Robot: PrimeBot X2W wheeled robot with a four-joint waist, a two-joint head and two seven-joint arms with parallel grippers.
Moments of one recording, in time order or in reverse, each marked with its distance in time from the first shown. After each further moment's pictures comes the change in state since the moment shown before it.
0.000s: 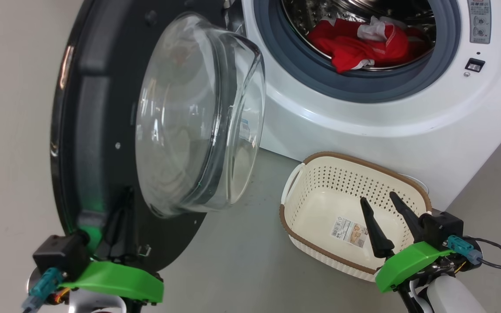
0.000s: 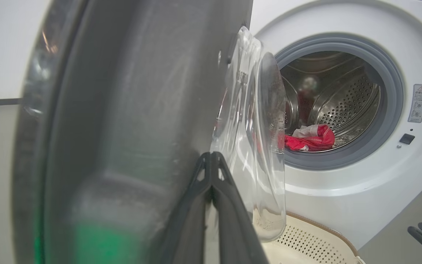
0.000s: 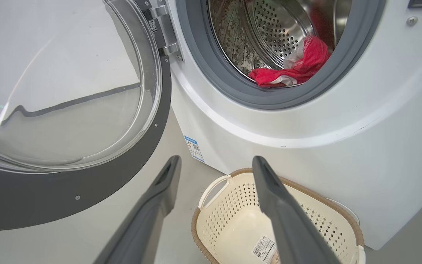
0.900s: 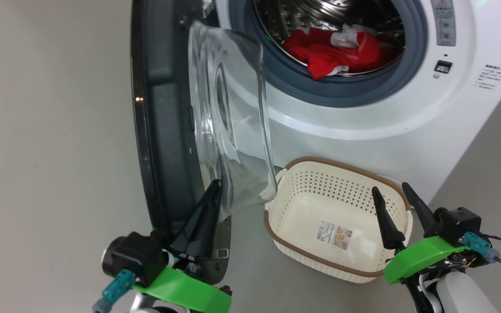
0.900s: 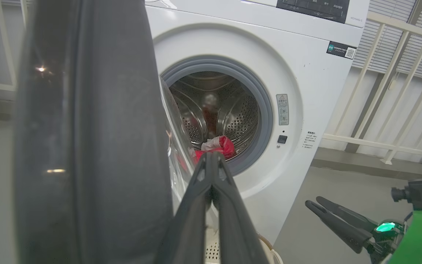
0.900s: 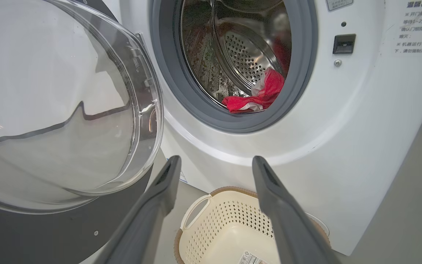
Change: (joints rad) left arm -0.061 -0.079 -0.195 0.002 0.055 -0.128 -0.029; right arm 0.012 0.000 -0.048 -0.063 0.019 0.000 0.000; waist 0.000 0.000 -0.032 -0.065
